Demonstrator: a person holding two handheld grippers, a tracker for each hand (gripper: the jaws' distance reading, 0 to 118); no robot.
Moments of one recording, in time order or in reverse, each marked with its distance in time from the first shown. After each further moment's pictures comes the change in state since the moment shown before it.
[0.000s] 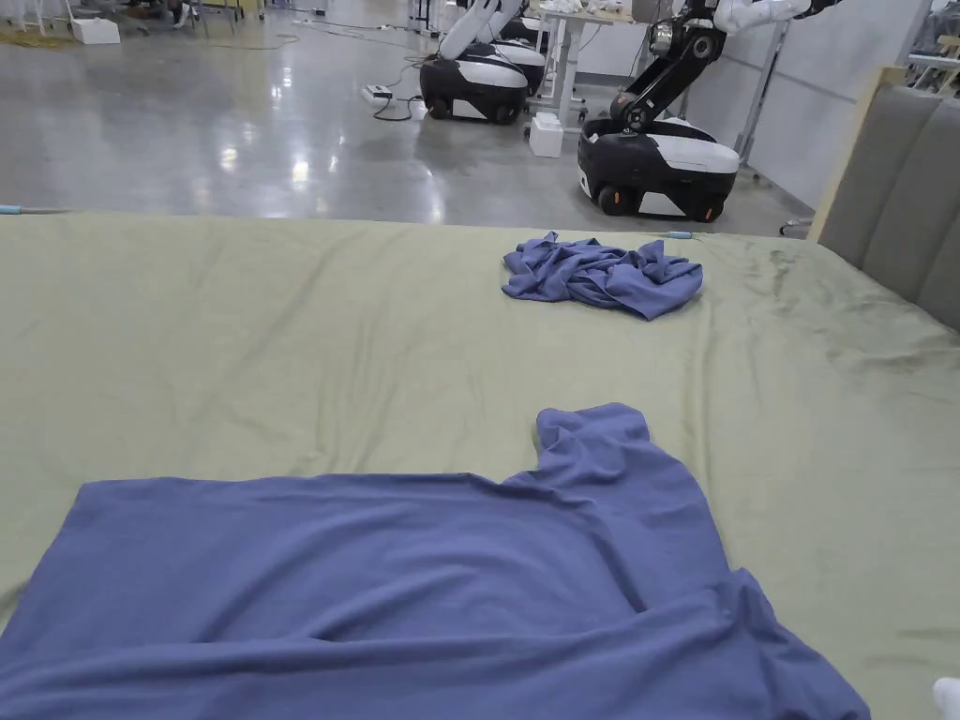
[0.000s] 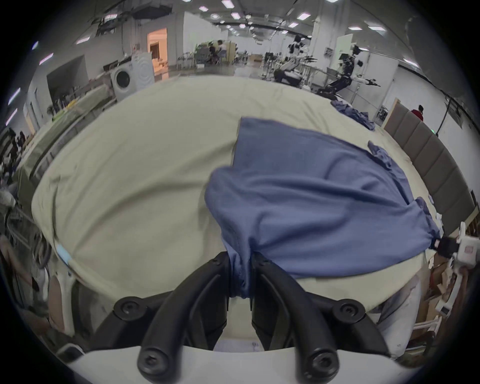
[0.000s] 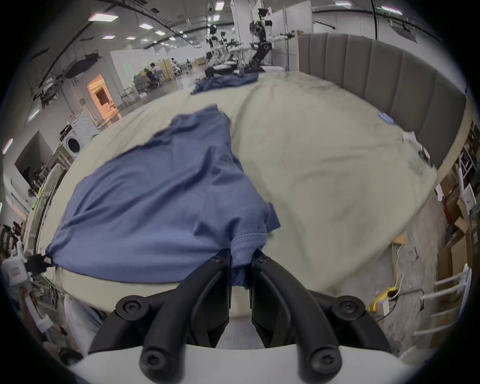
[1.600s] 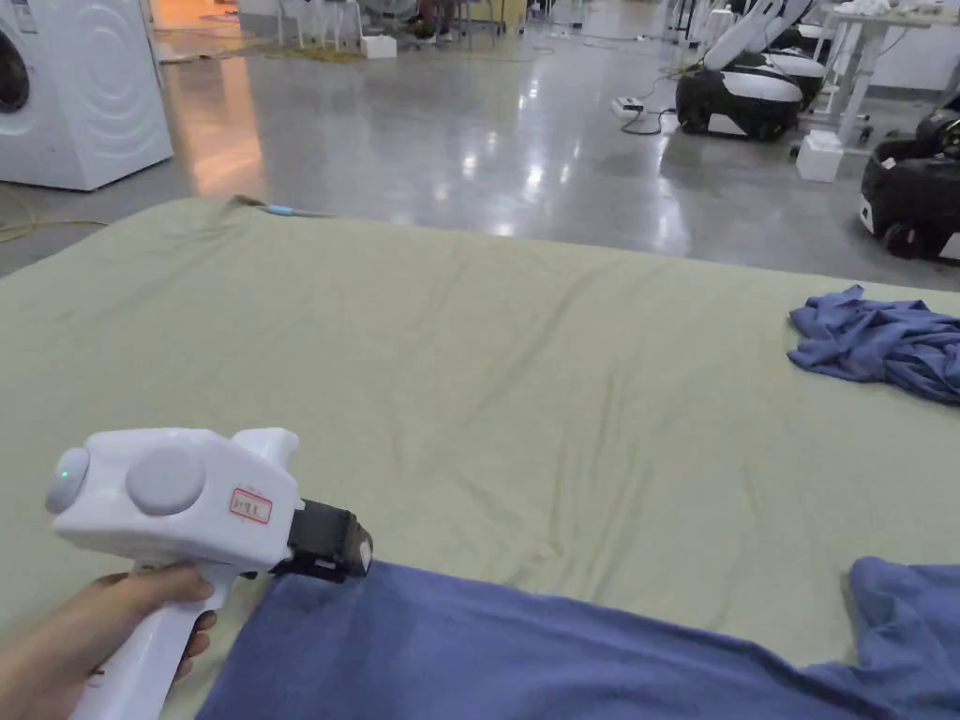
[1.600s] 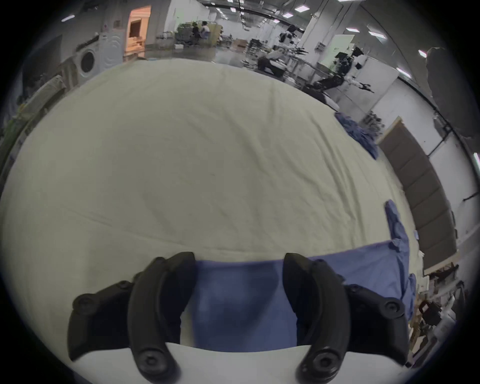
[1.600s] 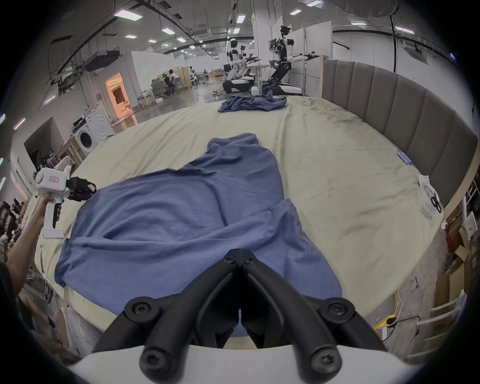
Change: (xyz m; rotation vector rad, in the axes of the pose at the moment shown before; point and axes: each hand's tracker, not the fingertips) left arm 0.003 0.256 -0.216 -0.100 -0.245 -0.010; right arm -0.073 0.058 -0.009 0.119 0.031 0.111
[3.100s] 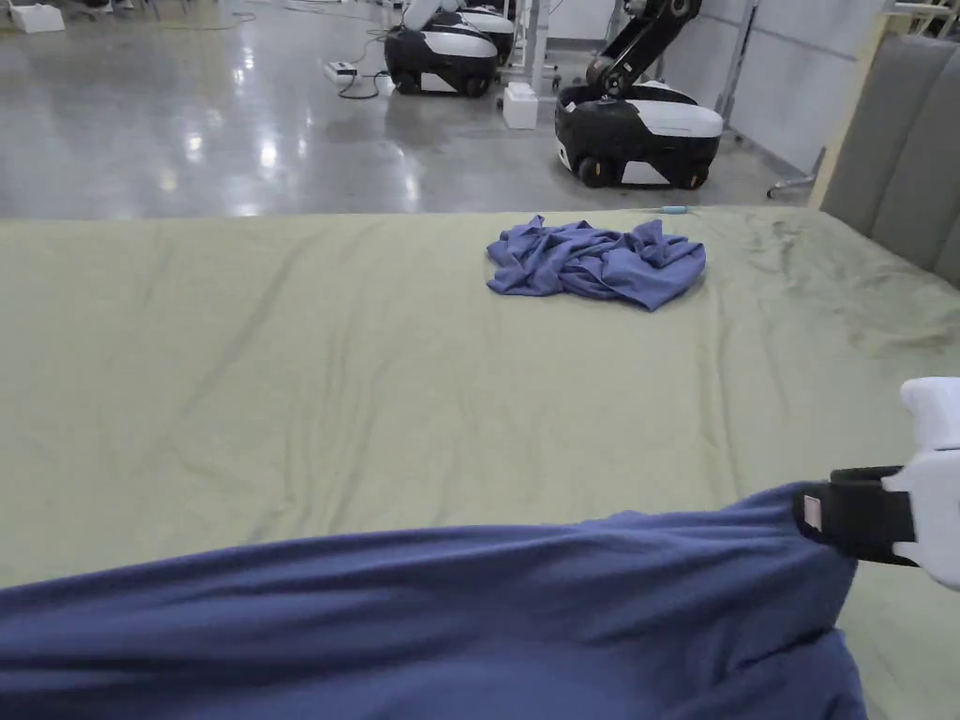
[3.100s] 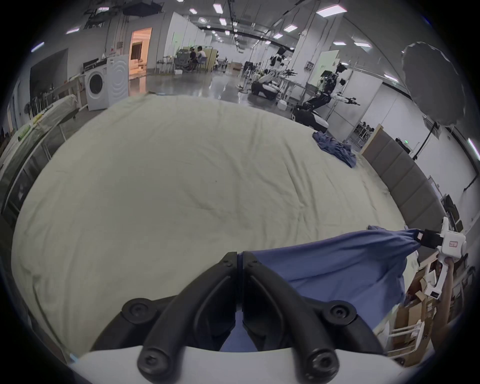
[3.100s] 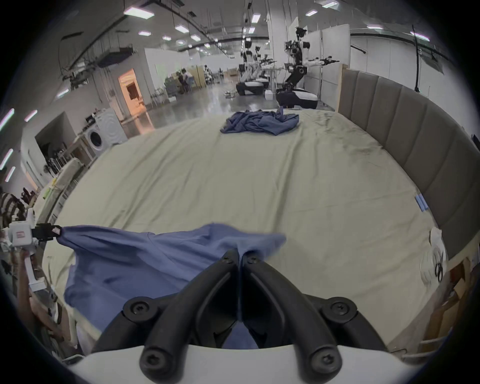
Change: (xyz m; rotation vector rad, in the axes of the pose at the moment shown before) left arm 0.039 -0.081 0.167 0.183 0.048 -0.049; right arm 0.050 0.124 -0.013 0.018 0.090 0.046
